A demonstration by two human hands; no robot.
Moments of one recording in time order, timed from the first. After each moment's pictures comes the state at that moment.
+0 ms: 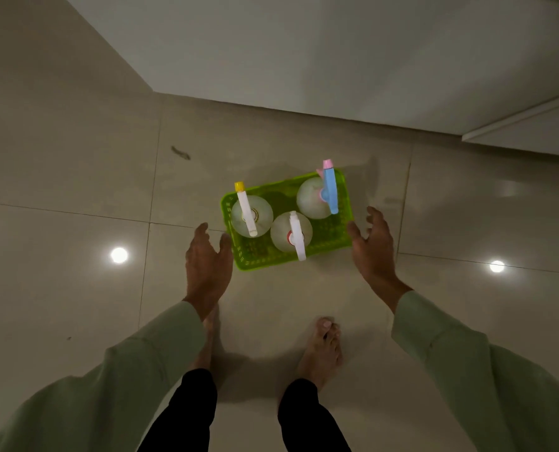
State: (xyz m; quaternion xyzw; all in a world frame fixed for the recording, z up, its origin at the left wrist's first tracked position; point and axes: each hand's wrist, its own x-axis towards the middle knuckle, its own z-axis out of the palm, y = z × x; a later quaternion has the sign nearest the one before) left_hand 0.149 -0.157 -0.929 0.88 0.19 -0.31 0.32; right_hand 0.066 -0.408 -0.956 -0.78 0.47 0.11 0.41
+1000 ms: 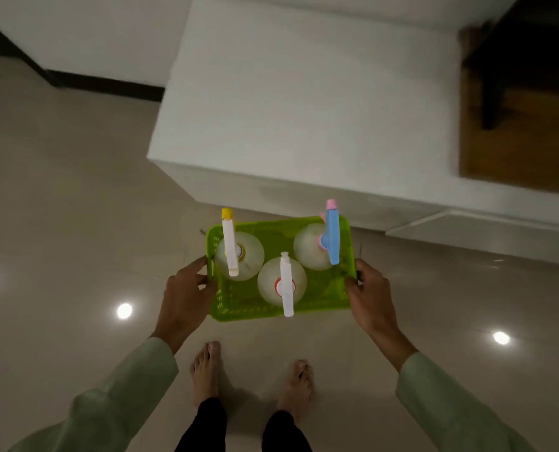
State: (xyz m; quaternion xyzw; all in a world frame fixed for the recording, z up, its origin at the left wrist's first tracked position) left_hand 0.195 -0.163 -0.668 0.86 0.11 -0.29 0.41; right_hand 0.091 -0.448 -0.683 -0.82 0.35 0.08 0.44
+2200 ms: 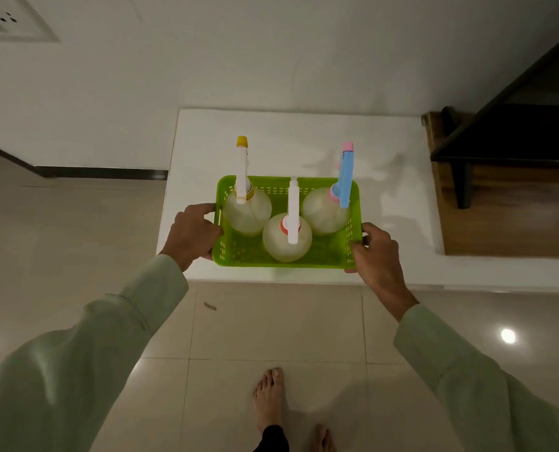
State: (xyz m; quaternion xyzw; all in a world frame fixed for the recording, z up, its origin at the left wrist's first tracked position) left_hand 0.477 -0.271 -0.568 0.86 0.04 -0.34 0.37; right_hand 0.308 -0.517 -0.604 -0.78 0.43 0.03 0.46
